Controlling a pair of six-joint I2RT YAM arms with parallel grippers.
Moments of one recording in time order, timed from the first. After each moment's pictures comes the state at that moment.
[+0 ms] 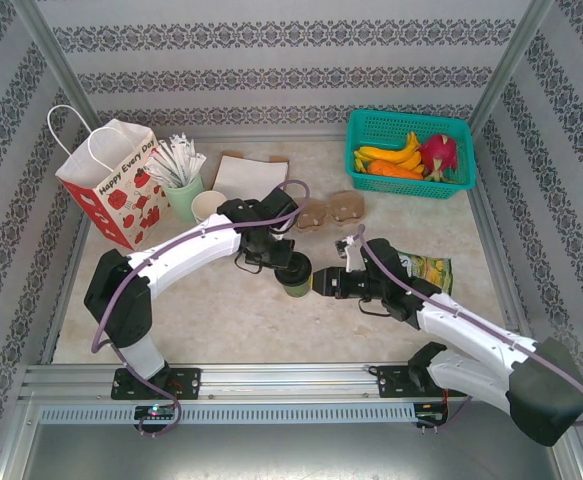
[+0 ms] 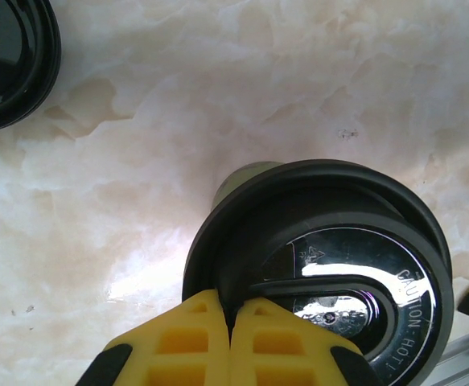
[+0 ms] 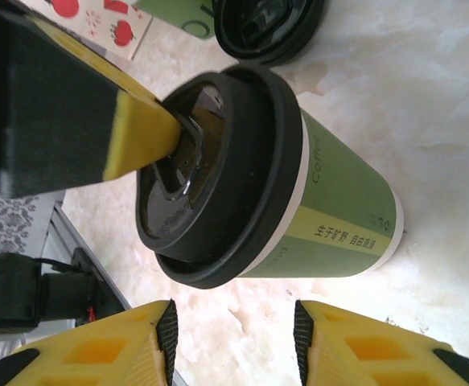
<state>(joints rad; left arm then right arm) -0.74 1.71 1.42 -0.97 0.11 -0.54 0.62 1.02 0.47 -0.08 -0.48 0.70</state>
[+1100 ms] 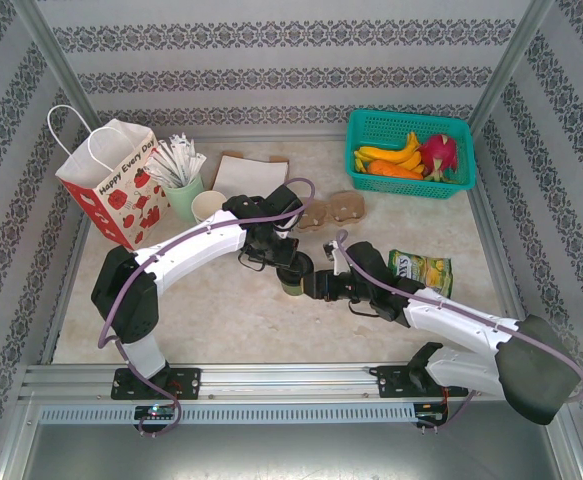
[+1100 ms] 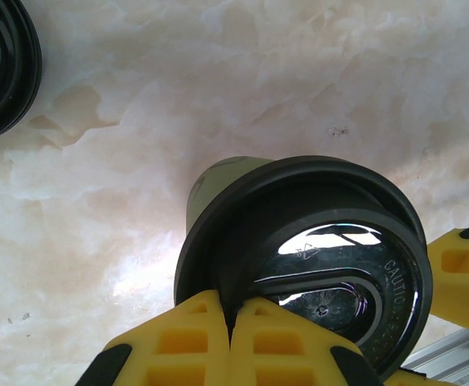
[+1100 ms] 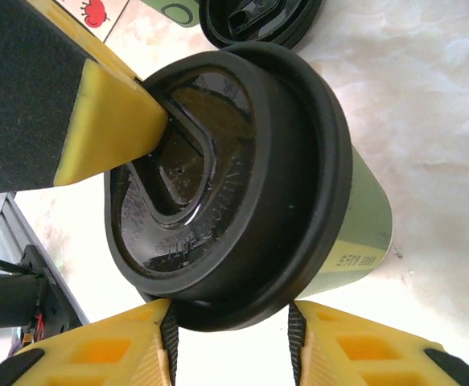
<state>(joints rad) -0.75 1.75 1.47 -1.00 0.12 -0.51 0.70 1.13 0.48 -0.01 -0.35 0.65</state>
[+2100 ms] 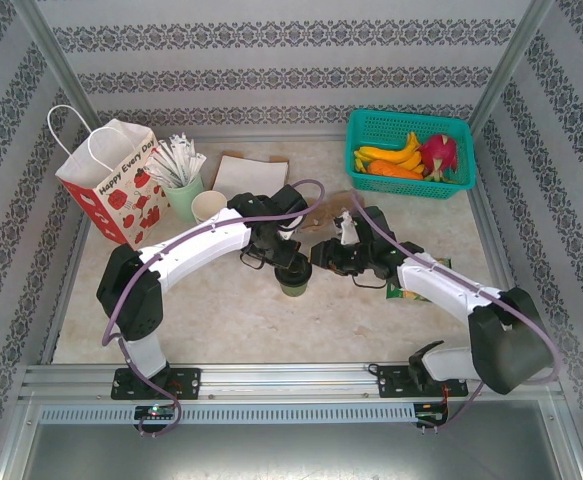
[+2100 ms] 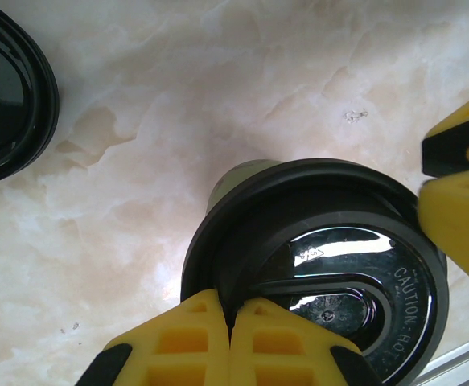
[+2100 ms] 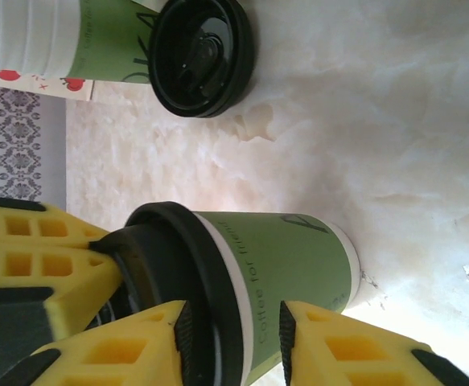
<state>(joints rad) -0.76 1.78 1.52 -1.06 0.07 -0.37 0.47 1.34 0.72 -0.19 -0.58 0.76</state>
